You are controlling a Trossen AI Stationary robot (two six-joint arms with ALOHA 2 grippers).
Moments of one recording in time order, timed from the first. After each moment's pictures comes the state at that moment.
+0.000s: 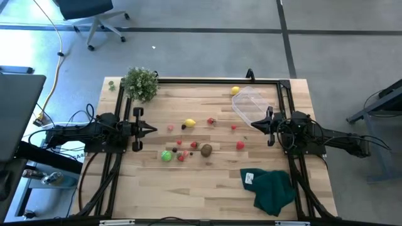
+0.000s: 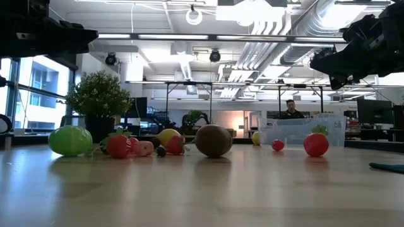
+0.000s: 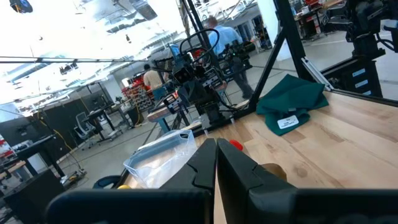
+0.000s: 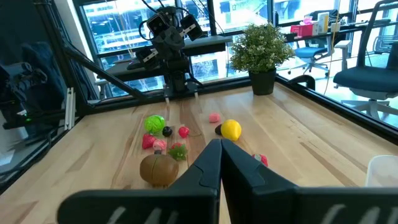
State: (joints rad) left arm 0.19 0.02 0.01 0.10 0.14 0.41; right arm -0.25 0.08 0.01 0.03 -0.17 0.13
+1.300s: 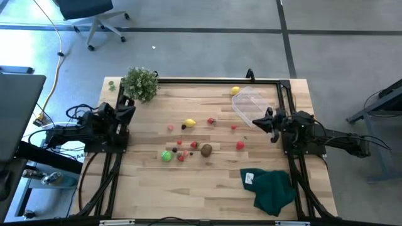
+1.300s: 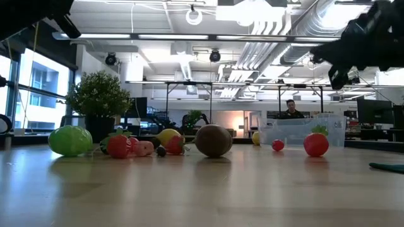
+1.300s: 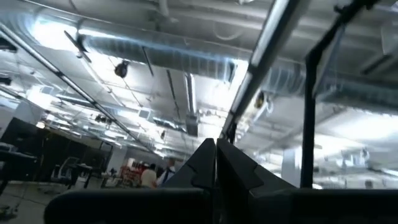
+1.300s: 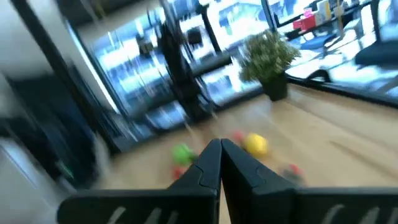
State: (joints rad) left arm 0.19 0.02 0.01 0.71 -0.10 -0.24; right arm -0.25 0.08 0.01 0.18 -0.17 0.52
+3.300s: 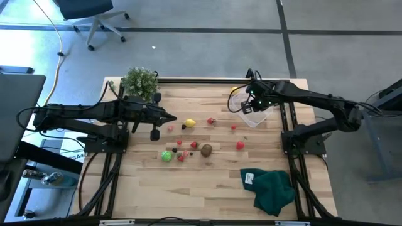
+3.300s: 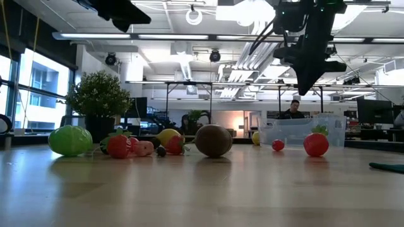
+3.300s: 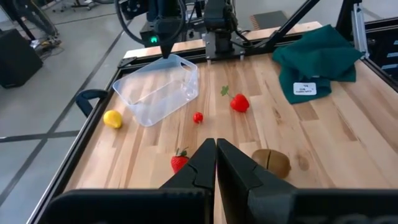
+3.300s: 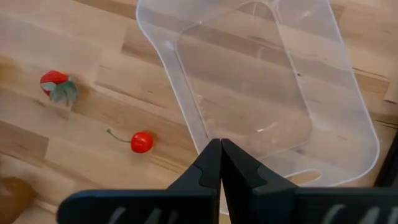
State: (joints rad) left arm 0.19 0.89 0.74 -0.24 -0.02 0.19; right arm -0.47 1.27 1.03 -1.03 0.10 0.77
